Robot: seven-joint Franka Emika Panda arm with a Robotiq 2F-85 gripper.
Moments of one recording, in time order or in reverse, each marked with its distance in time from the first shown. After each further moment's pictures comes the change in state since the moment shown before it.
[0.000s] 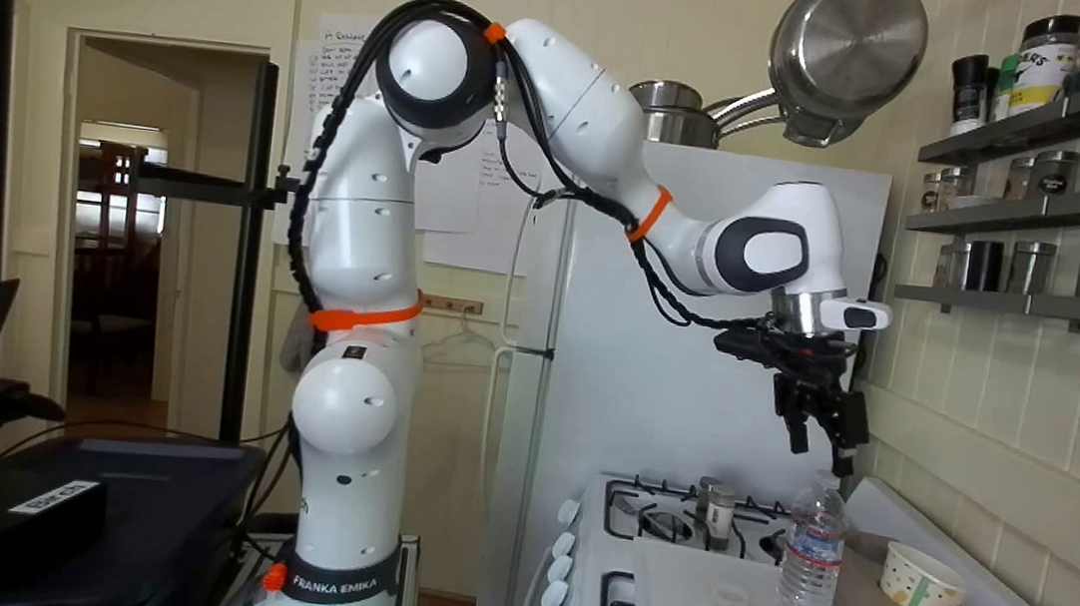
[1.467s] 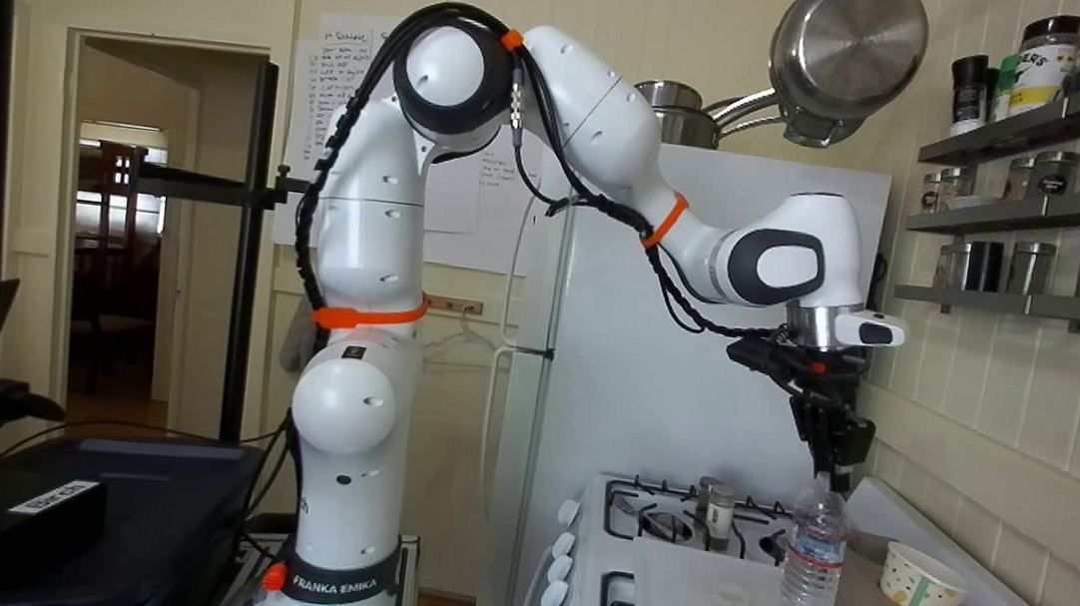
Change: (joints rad) arm -0.004 0.055 -0.022 0.033 0.043 0.010 0.000
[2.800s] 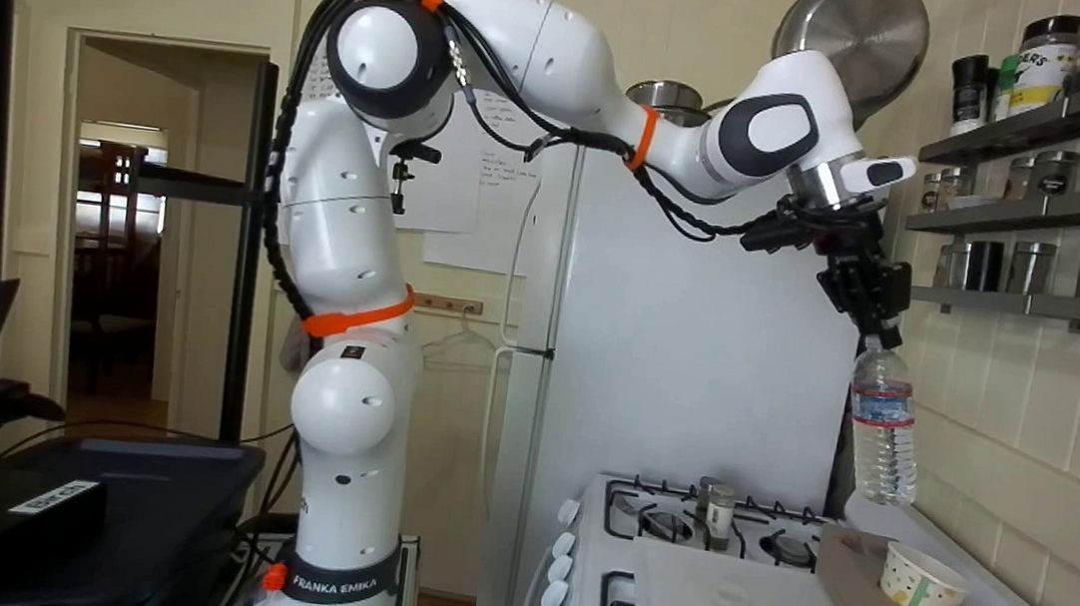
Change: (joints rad) arm -0.010 -0.184 0.012 0.158 -0.063 -0.089 0.008
